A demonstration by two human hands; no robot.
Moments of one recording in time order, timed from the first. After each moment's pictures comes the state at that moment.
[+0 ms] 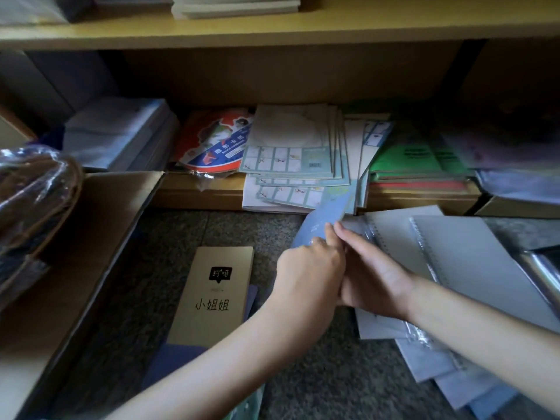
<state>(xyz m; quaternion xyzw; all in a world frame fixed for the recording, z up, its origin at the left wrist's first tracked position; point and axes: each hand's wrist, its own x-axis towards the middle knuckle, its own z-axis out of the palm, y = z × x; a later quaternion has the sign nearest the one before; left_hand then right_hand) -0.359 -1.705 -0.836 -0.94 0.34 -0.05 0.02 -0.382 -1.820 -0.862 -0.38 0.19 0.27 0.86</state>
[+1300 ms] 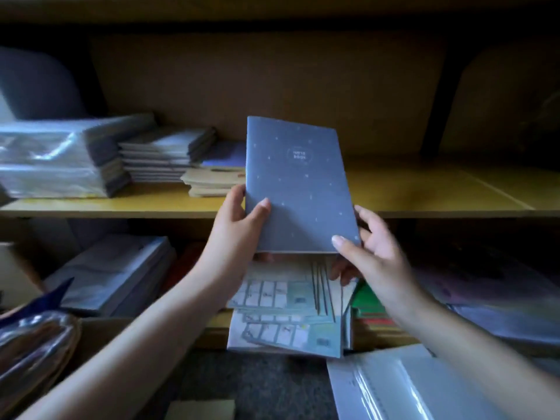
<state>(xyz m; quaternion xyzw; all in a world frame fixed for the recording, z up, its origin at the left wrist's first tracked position) -0.235 -1.706 -0.676 -0.65 0.19 0.00 -0.73 -0.311 -1.864 -0.710 -0.66 0.00 -0.24 0.72</state>
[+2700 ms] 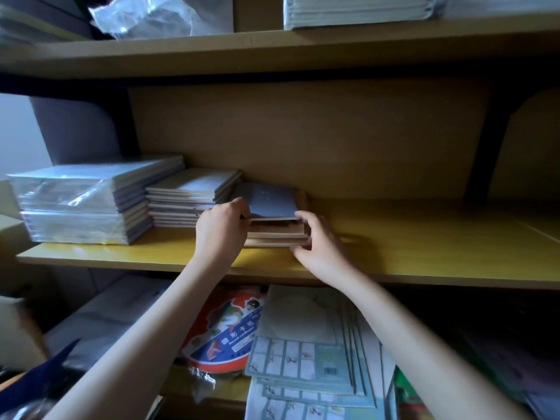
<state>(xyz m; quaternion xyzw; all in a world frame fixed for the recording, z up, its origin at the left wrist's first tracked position) -0.058 -1.684 -0.665 -0.89 0.18 -0.37 -0.20 -0.128 -1.850 -0.692 -0.90 -0.02 -0.24 0.37</state>
